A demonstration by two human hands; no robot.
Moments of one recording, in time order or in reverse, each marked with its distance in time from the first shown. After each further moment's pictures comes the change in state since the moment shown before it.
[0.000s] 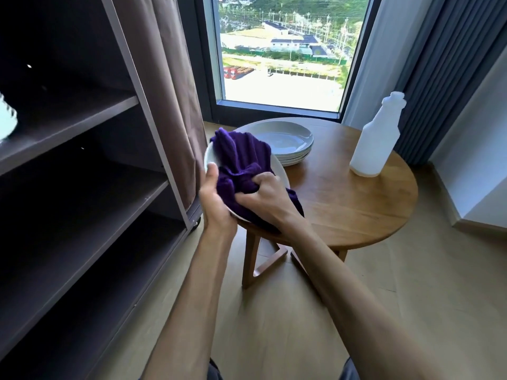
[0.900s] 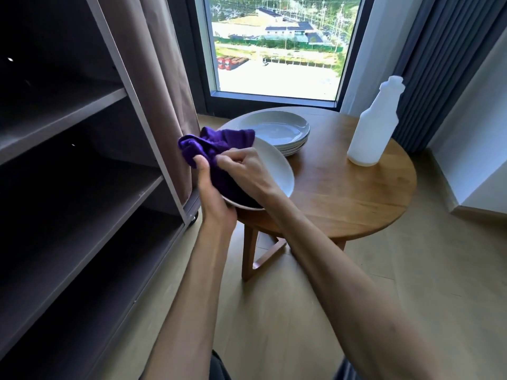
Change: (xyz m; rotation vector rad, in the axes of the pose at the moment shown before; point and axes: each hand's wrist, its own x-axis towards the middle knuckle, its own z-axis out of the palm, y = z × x) left_hand 0.008 -0.013 -0.003 -0.064 -0.024 -0.010; right_hand 0.027 -0.021 0.013 0.387 -0.045 -0.050
